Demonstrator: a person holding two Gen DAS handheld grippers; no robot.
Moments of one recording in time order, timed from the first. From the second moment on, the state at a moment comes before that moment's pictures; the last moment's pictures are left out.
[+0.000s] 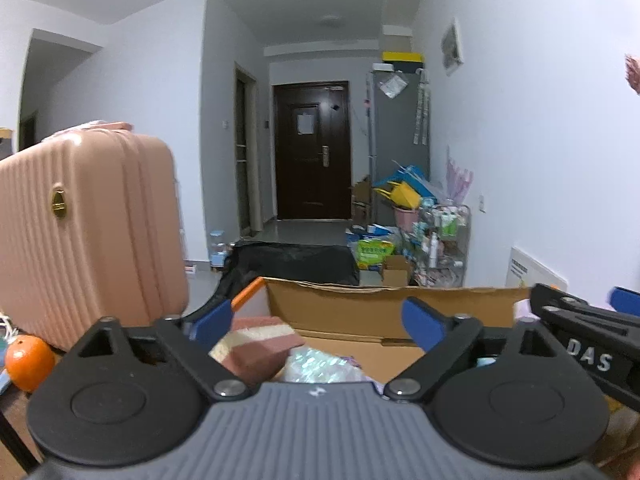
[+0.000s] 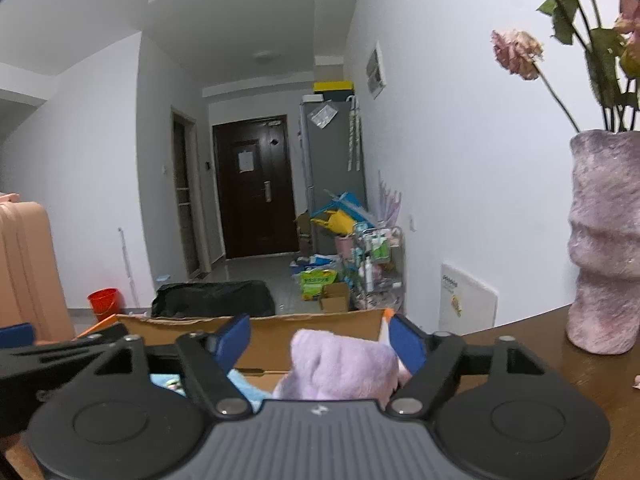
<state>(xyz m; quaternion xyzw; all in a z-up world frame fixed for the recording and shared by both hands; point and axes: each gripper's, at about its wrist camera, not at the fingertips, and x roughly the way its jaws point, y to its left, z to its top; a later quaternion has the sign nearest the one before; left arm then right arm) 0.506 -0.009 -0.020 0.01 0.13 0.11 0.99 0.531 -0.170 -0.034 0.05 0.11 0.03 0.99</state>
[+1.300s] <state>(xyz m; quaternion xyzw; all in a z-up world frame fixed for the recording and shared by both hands) 0.269 0.009 -0.004 0.01 0.13 0.05 0.99 0.266 -0.213 -0.026 0.00 0.08 0.06 0.99</state>
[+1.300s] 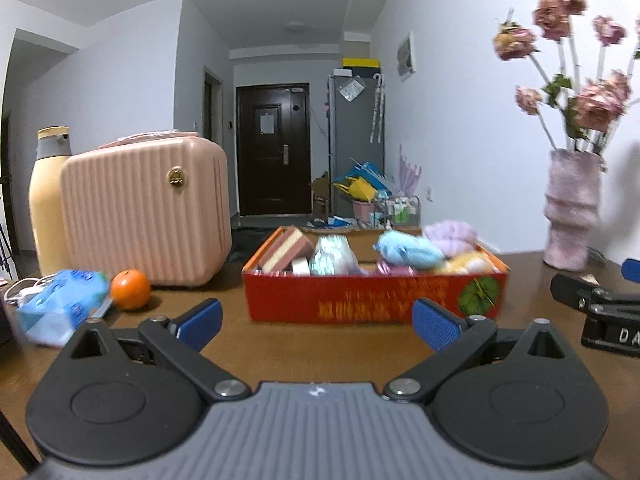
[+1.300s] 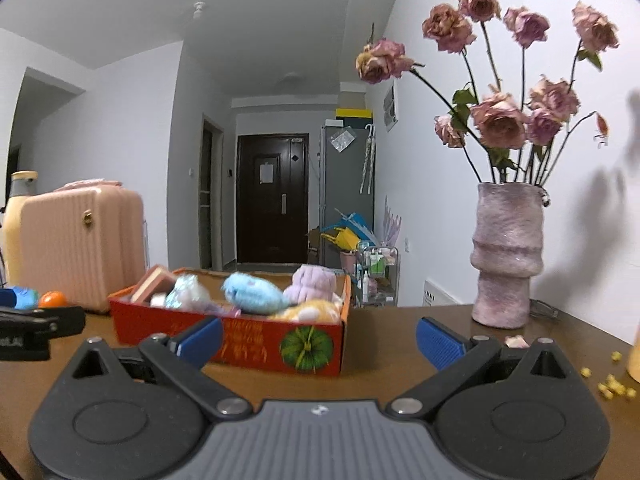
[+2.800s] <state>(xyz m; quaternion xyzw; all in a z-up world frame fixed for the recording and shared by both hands) -0.089 -0.006 0.042 0.05 0.11 0.02 0.99 -0.075 -0.225 0.036 -0.03 0.09 0.07 0.99</state>
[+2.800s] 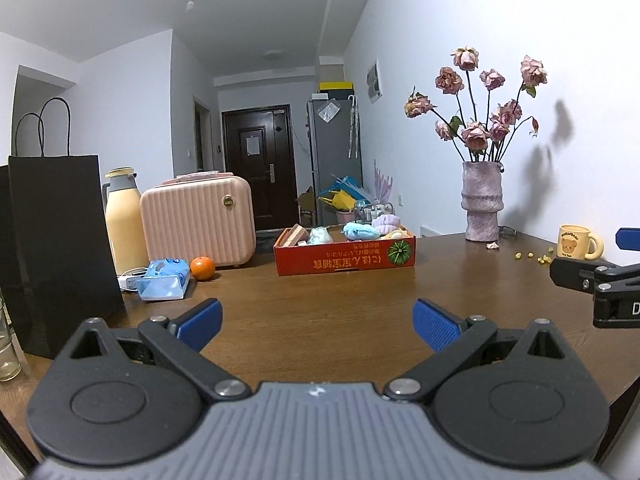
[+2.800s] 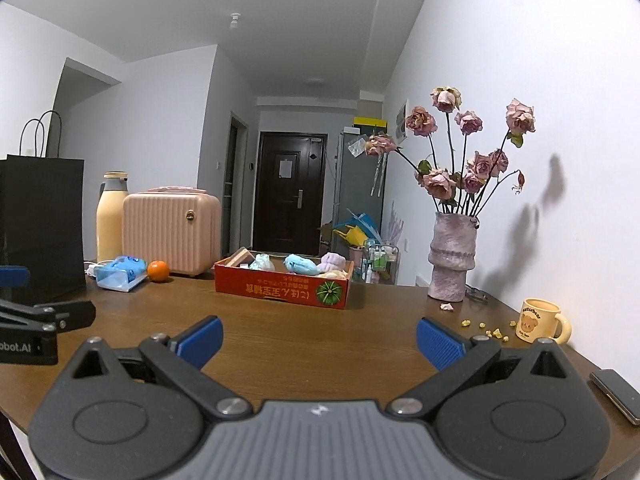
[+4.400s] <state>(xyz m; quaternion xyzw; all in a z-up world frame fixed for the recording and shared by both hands) -0.088 -0.009 0.040 0.05 0.11 0.02 0.99 -0.075 -0.227 0.036 -0.03 0.09 0.07 0.99</state>
